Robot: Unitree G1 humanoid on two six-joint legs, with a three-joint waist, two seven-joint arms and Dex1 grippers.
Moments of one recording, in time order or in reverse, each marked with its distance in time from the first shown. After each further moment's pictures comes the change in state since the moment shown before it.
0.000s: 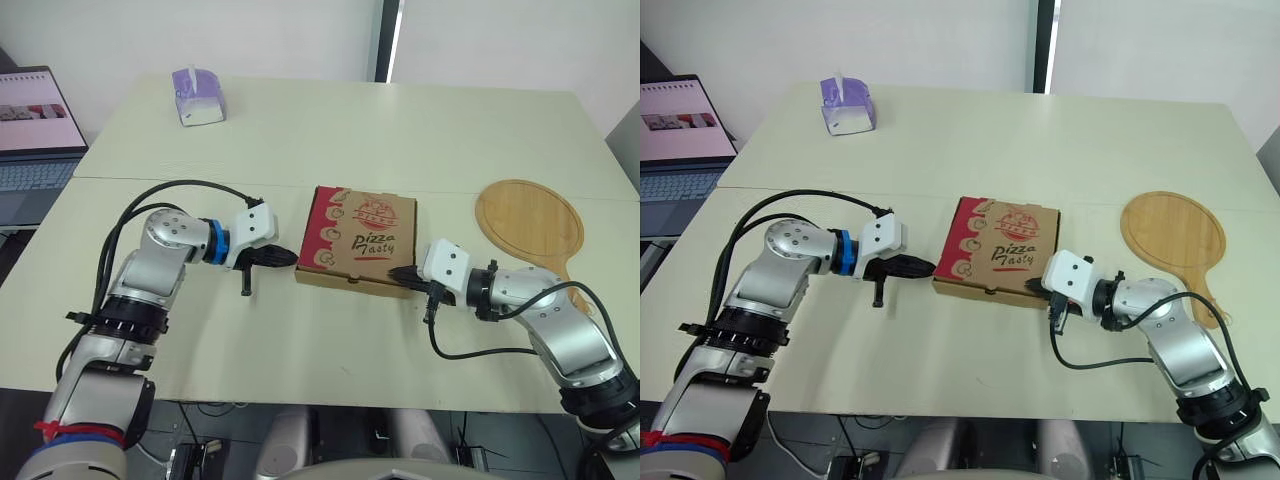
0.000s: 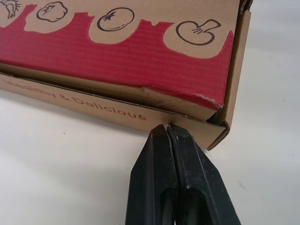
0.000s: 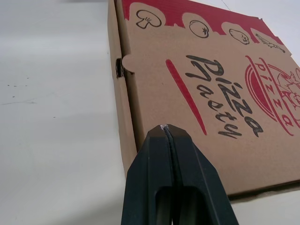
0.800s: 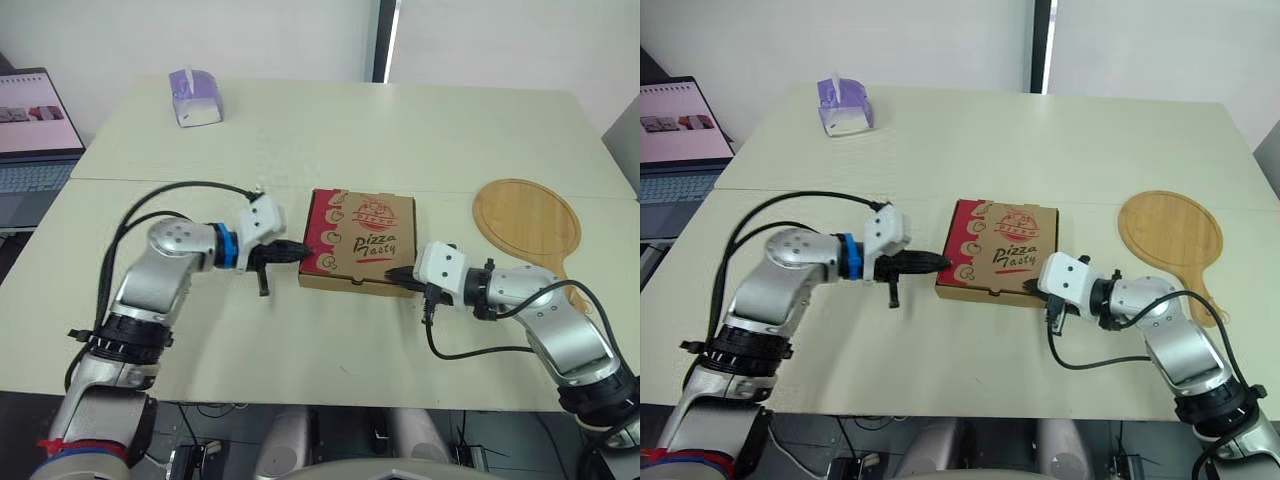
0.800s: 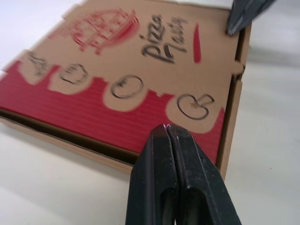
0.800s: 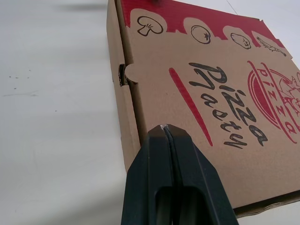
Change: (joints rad) left arm 0.098 -0.028 0.024 -0.214 -0.076 0.143 0.147; right arm -0.021 -0.004 0.029 0.009 -0.044 -0.016 0.018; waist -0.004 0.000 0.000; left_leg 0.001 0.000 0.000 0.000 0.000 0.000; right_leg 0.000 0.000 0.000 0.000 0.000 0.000
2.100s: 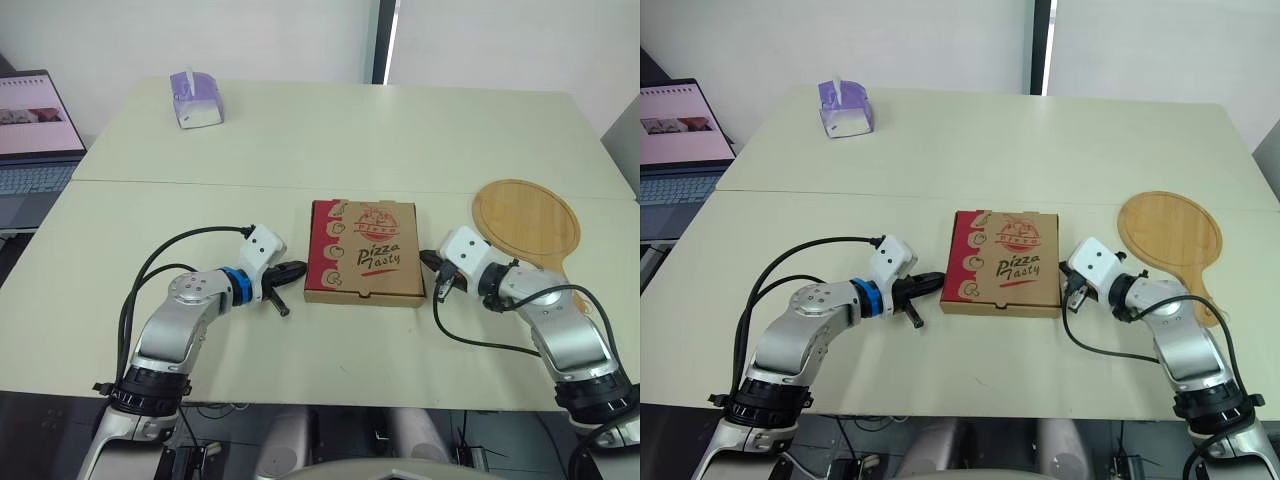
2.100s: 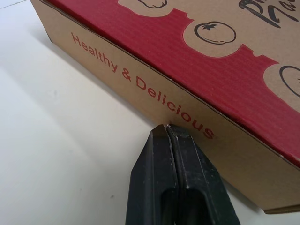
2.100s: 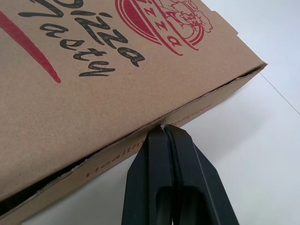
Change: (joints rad) left arm 0.243 -0.152 0.091 -0.198 -0.053 0.254 0.368; right arm 0.049 0.069 -0.131 0.127 -0.075 0.019 -0.150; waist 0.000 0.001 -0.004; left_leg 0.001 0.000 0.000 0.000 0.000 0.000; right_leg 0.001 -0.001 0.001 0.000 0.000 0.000
